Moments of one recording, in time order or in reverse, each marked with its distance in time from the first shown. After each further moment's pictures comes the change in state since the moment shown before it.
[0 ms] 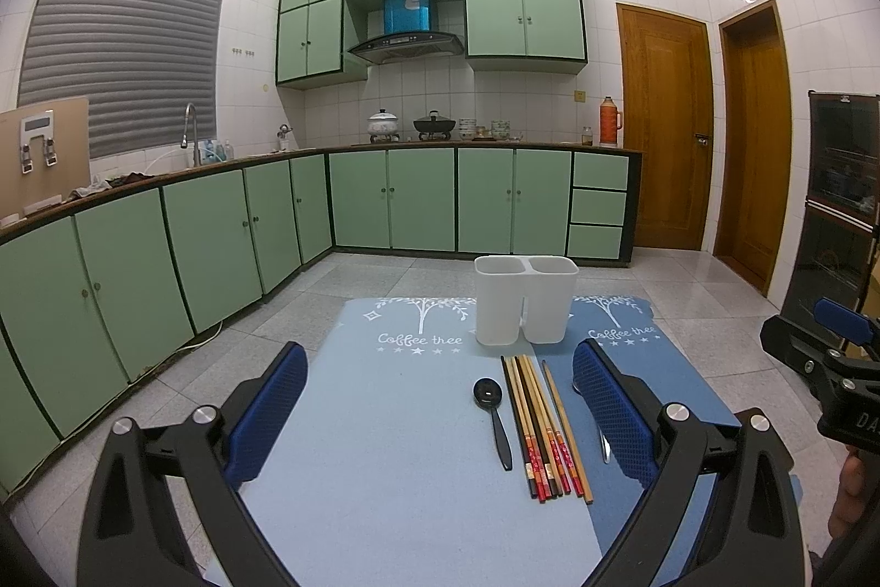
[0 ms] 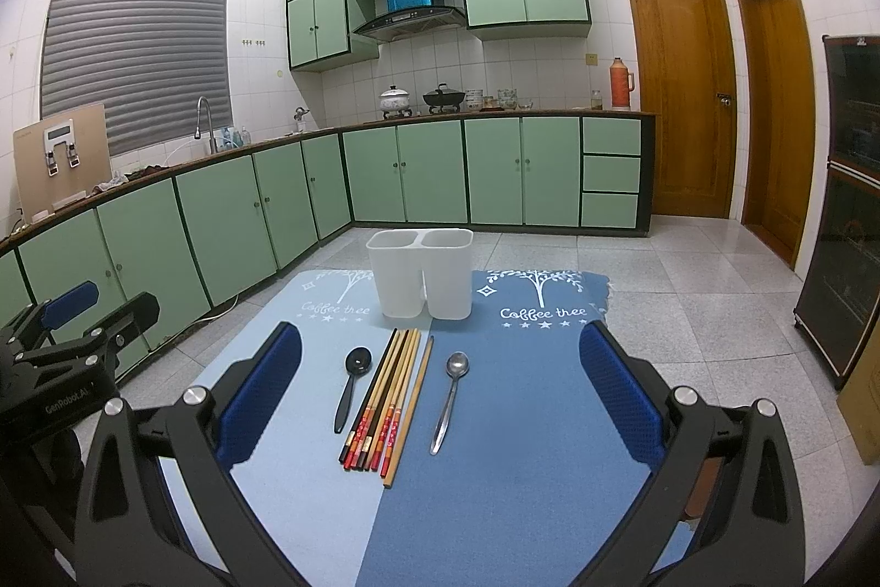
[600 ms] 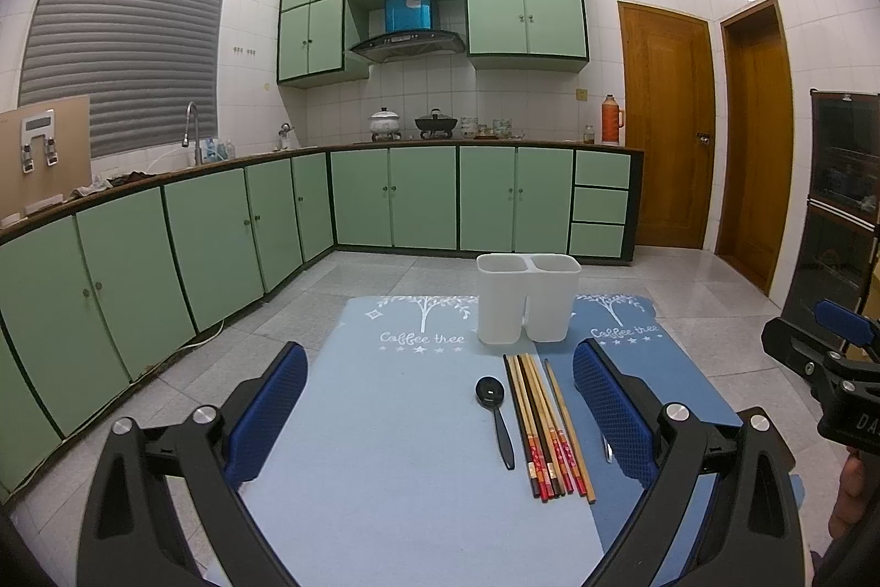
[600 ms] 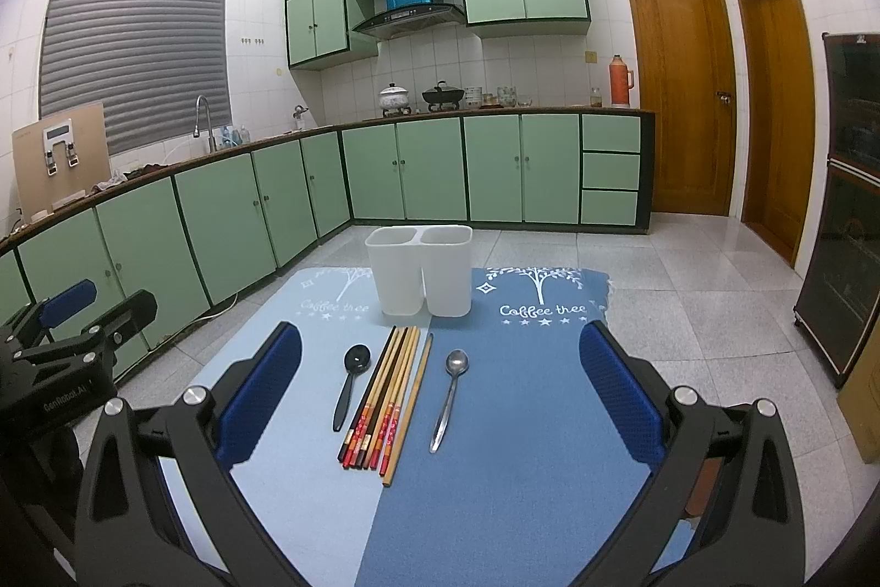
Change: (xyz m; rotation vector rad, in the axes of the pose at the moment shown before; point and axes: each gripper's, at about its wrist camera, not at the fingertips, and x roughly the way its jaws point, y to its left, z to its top) left arm -0.001 0.003 0.001 -0.001 0.002 0.003; right arm 0.002 0.000 0.001 0.001 0.002 0.000
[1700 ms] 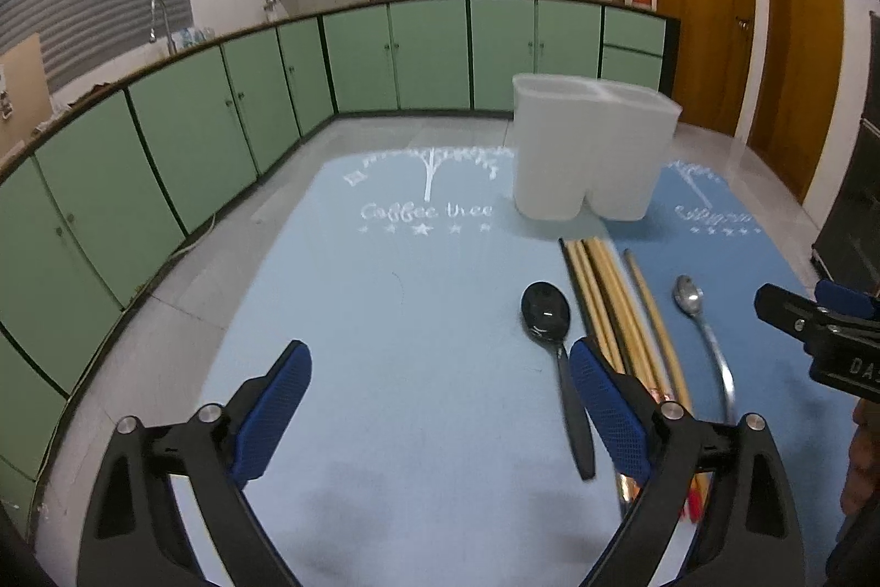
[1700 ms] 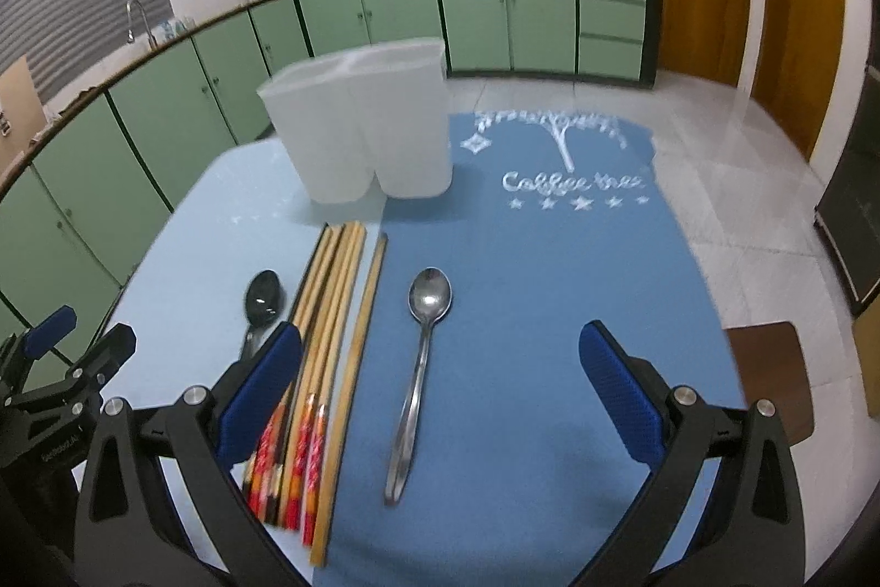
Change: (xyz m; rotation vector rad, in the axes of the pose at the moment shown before) left arm 0.206 0.003 -0.047 0.029 0.409 0.045; right arm 0.235 -0.027 -0.044 0.087 0.454 -0.027
